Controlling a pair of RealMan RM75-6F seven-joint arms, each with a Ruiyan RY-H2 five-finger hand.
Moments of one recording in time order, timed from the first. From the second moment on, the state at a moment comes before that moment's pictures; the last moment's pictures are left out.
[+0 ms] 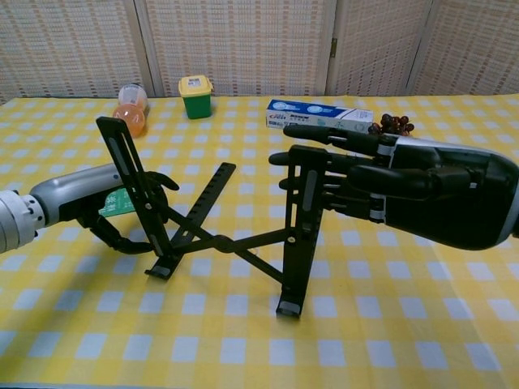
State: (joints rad) left arm -0.61 -1.54 -0.10 -1.45 1.33 0.91 -0.17; right arm 0.76 -1.40 -0.23 -1.54 -1.79 1.23 1.69
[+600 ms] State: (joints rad) left arm -0.61 -1.57 -0.09 -1.43 1.32 0.91 -0.18; right arm 0.76 -1.41 -0.23 -1.52 -1.78 1.22 1.71
